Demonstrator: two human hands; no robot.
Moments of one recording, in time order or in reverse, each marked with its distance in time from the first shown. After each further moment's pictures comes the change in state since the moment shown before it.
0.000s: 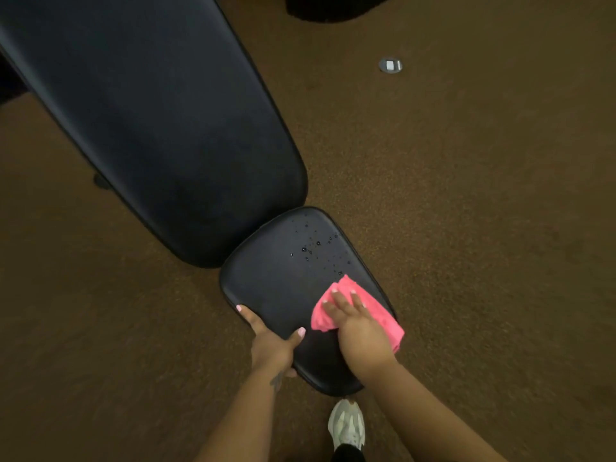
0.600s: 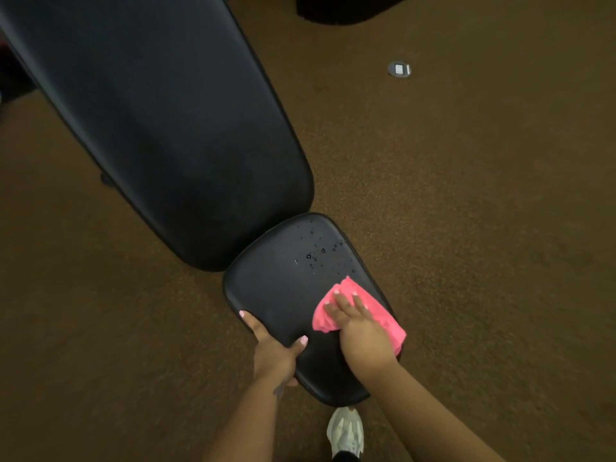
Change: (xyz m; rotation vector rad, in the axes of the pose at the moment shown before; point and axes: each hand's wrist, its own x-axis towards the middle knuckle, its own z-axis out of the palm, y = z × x) left_hand 0.001 -0.001 0.002 -0.017 0.001 0.004; right_hand 0.008 -0.002 -0.011 0.007 0.010 -0.021
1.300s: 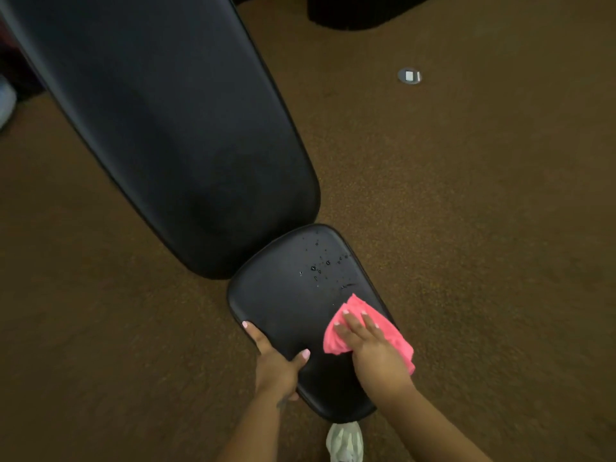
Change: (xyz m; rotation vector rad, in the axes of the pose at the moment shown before) left_hand -0.003 0.004 -0.001 -0.006 -0.020 -0.034; right_hand -0.006 0.017 -0.002 -0.071 -0.087 -0.031
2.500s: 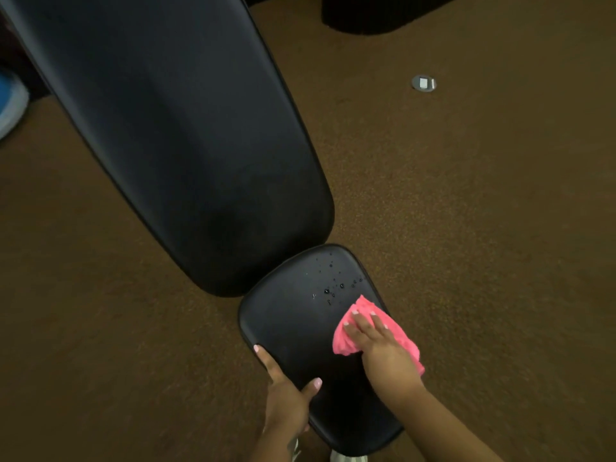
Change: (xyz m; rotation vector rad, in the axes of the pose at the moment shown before) left_hand 0.013 -0.011 0.001 -0.014 0.051 0.076; right_hand 0.037 -0.005 -0.036 -0.085 -0.099 0.027
